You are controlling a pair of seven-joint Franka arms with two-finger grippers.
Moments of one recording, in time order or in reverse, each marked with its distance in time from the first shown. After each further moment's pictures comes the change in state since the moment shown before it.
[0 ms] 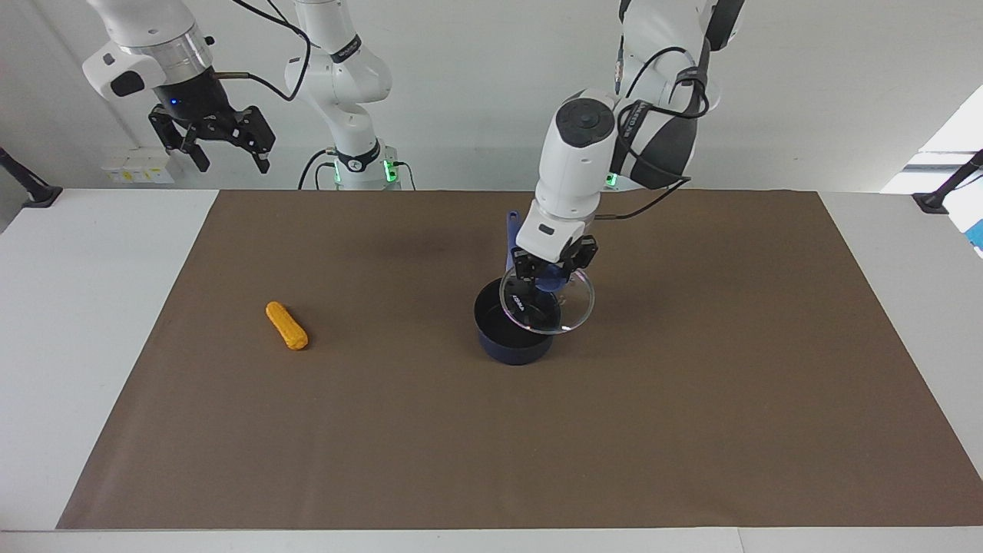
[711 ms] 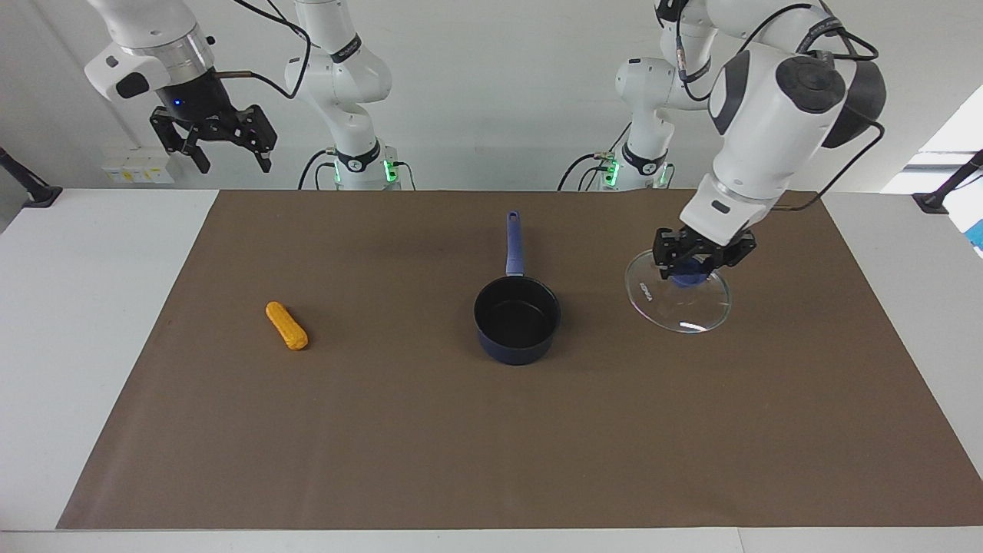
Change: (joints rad) left arm 0.323 -0.102 0.002 -0.002 0.000 -0.127 0.538; right arm 0.001 -0.001 0.002 -0.033 0.000 0.042 -0.153
